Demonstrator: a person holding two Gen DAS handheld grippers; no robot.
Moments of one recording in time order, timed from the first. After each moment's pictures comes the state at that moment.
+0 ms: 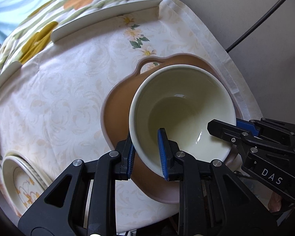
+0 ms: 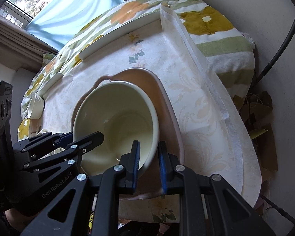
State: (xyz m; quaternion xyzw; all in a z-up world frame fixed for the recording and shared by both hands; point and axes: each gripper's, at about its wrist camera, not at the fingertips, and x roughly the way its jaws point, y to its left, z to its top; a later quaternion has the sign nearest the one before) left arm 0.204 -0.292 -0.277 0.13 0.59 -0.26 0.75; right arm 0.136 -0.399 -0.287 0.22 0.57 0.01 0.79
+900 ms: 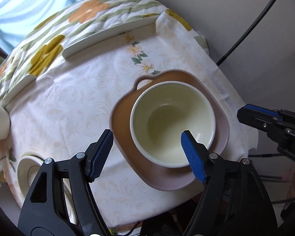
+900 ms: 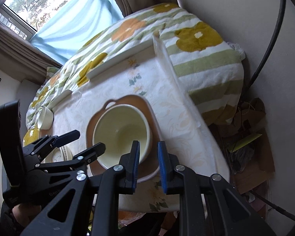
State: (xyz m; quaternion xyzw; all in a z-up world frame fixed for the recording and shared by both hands) left arm 0.187 -0.287 -0.228 0.13 0.56 -0.25 0.78; right arm 0.104 -0.427 -0.228 0.23 0.52 0.00 0.82
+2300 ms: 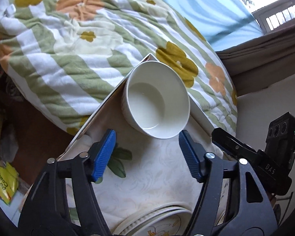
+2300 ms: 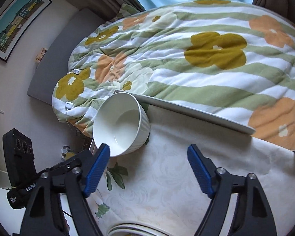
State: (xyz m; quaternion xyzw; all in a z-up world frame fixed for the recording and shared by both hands) left arm 0.336 0.197 -0.286 -0.36 0.51 0.03 0.78; right arm 0.403 -0.031 -0.267 0.10 0.59 0.29 0.75
